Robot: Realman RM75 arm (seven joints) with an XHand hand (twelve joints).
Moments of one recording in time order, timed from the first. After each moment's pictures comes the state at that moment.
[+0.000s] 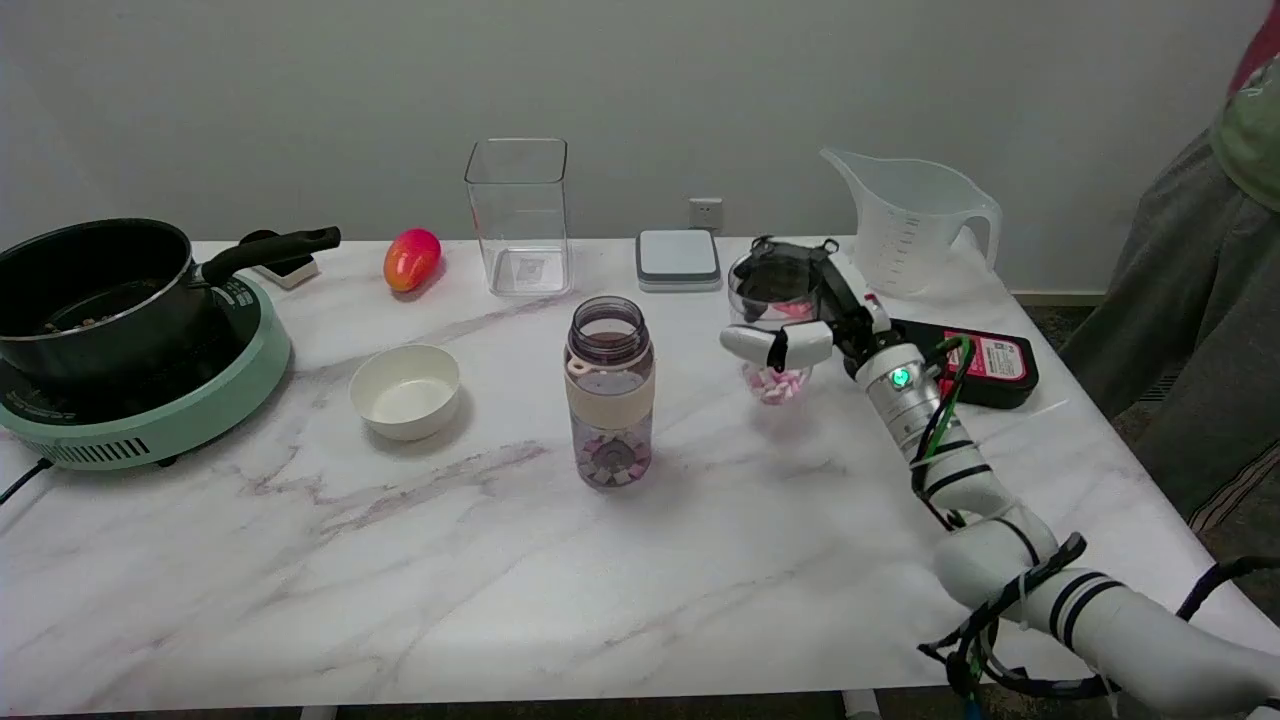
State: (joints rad) arm 0.17 -1.10 -1.86 0.94 0.48 0.80 1.32
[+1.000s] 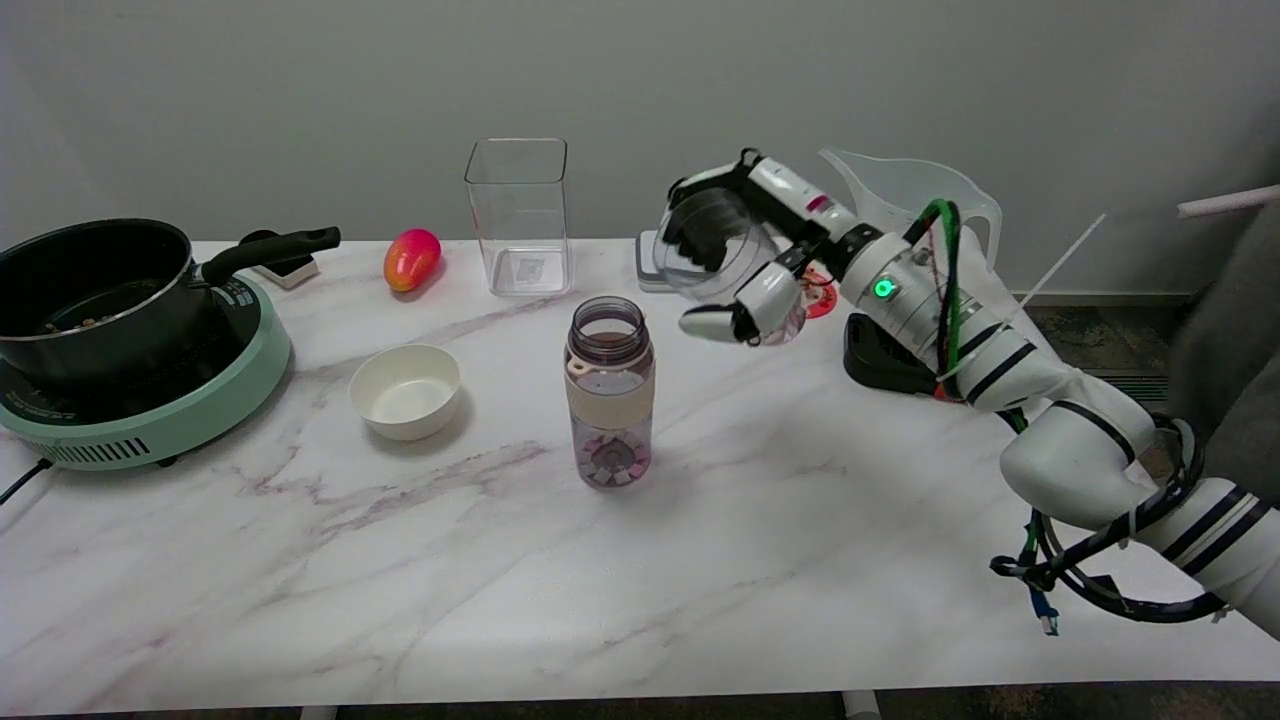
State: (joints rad) arm 0.13 -0.82 -1.81 1.60 0.24 0.29 1.25
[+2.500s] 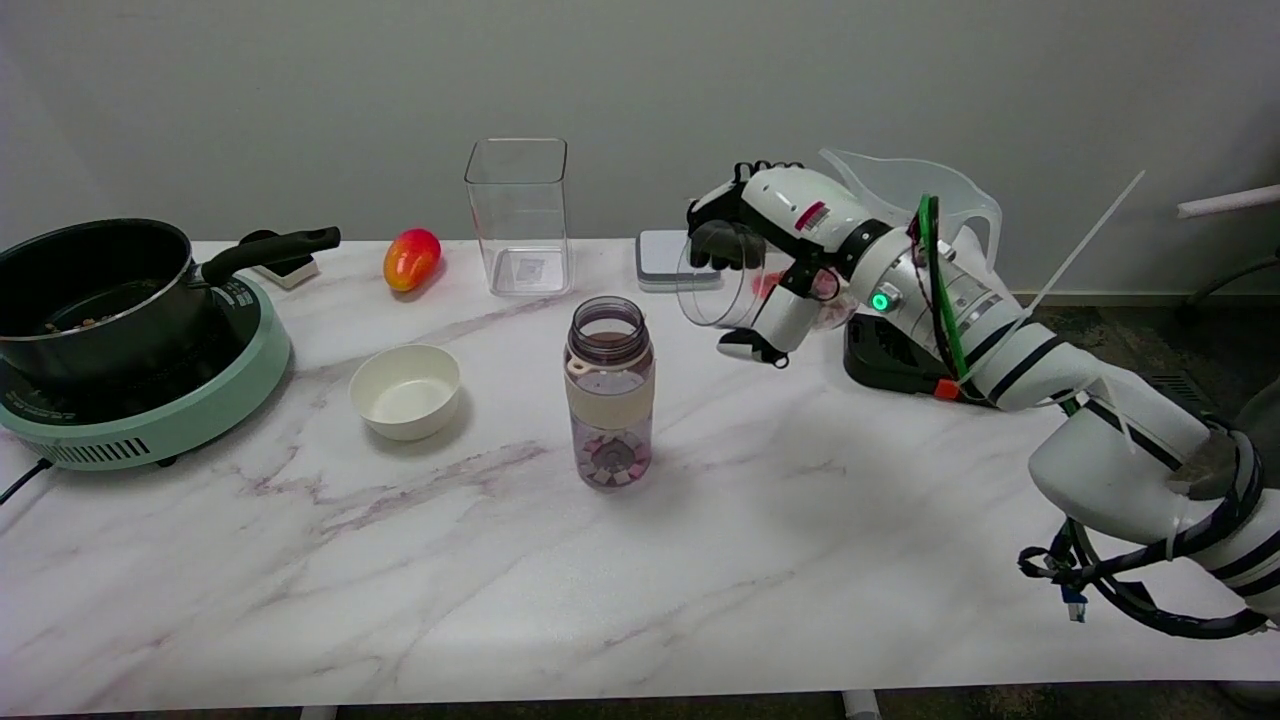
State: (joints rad) arm 0.04 -0.80 -1.72 1.85 -0.12 0.00 1.15
